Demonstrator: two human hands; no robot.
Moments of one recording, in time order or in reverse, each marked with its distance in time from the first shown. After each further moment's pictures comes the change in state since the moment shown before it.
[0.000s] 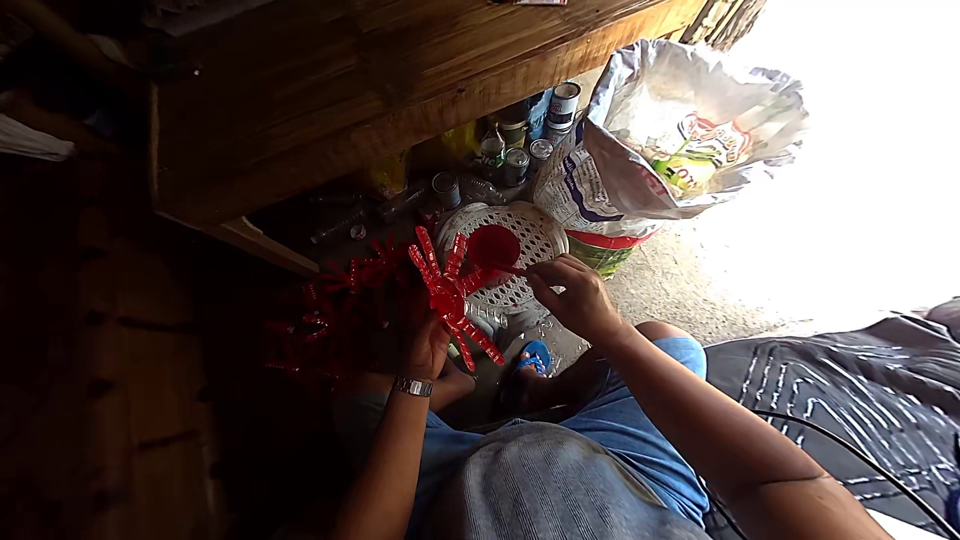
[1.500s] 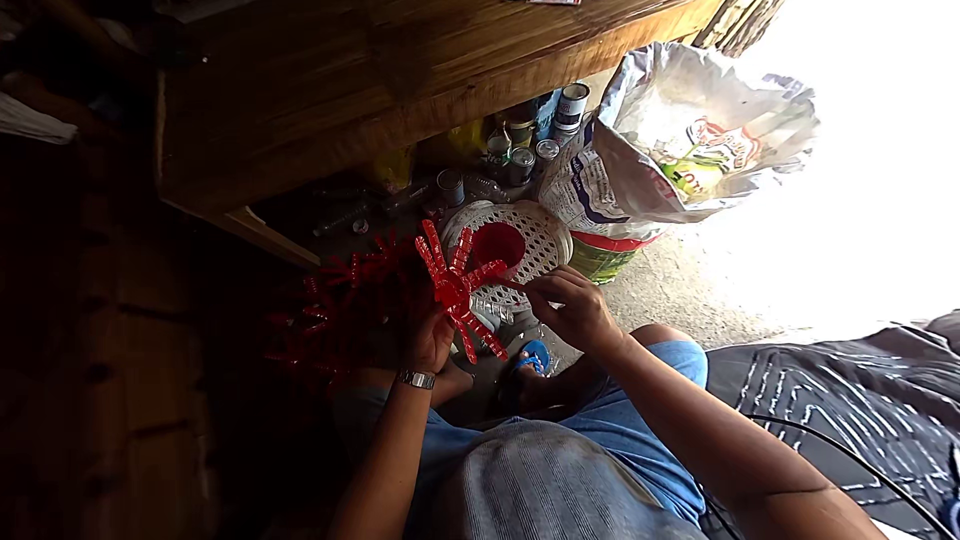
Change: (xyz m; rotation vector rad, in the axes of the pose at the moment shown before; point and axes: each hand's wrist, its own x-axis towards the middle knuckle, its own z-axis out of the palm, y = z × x) left_hand 0.002 -0.001 0.003 -0.025 -0.012 -0.001; right_hand -0.008 -0.014 0.006 0.017 -0.027 -0.094
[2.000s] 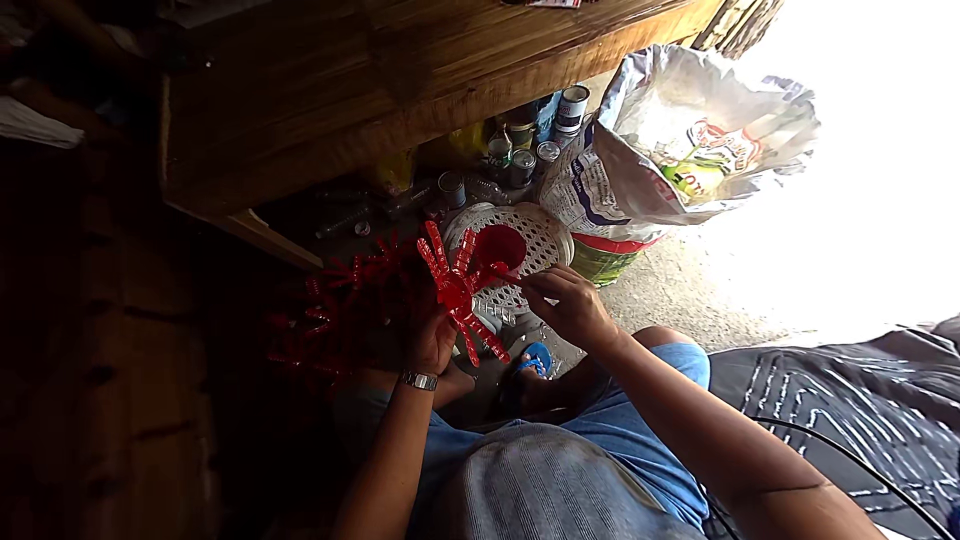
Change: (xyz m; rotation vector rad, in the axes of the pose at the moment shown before) left_hand 0.000 0.001 0.003 0.001 -0.001 -0.015; right_hand 0.002 0.009 0.005 -0.015 -0.019 0.043
